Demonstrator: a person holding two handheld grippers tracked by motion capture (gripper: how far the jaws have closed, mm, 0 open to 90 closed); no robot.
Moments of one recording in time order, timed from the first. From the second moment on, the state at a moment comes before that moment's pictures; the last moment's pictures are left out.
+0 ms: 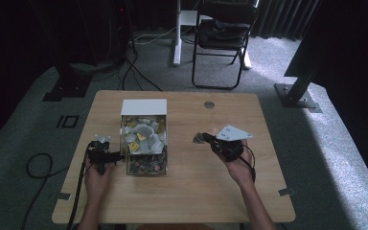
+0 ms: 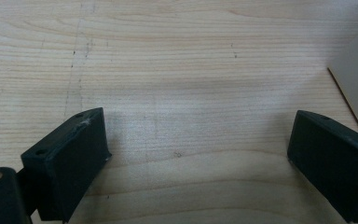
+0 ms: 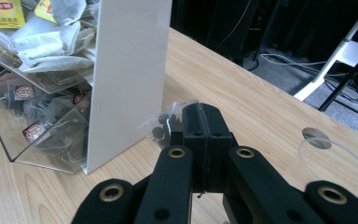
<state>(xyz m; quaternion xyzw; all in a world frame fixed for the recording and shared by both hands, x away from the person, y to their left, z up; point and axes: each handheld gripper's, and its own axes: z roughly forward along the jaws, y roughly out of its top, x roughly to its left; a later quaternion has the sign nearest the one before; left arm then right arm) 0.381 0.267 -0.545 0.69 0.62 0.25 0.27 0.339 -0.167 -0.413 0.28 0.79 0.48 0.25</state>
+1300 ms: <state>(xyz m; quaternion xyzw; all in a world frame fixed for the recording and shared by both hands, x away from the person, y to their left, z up) 0.381 0.266 -0.545 0.69 0.62 0.25 0.27 0.369 -0.194 -0.409 0.33 0.78 0.47 0.26</state>
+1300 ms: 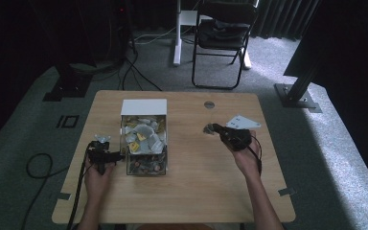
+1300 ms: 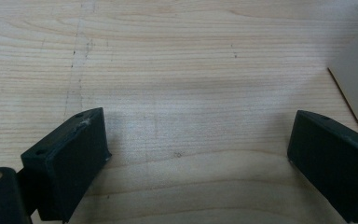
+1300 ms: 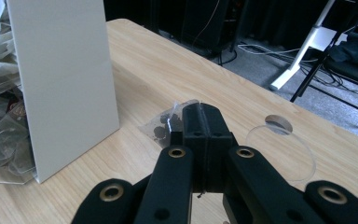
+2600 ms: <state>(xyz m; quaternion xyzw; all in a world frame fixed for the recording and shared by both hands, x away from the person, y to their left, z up) 0.382 0.266 -0.545 0.69 0.62 0.25 0.27 0.413 -0.216 -0.405 0.38 0.75 0.45 0.29</state>
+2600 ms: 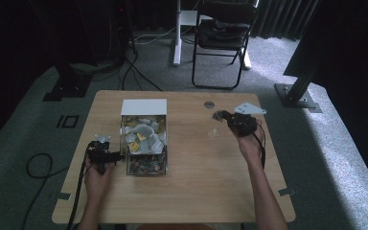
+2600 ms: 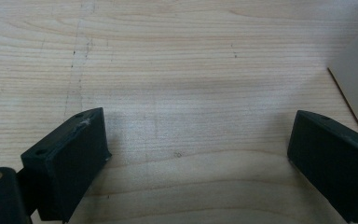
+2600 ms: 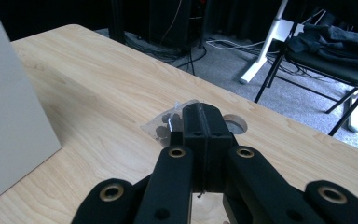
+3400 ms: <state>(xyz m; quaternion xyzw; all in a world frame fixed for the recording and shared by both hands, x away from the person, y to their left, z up) 0.382 0.266 -0.545 0.69 0.62 0.25 0.27 0.444 -0.225 -0.420 0.42 0.74 0.44 0.29</state>
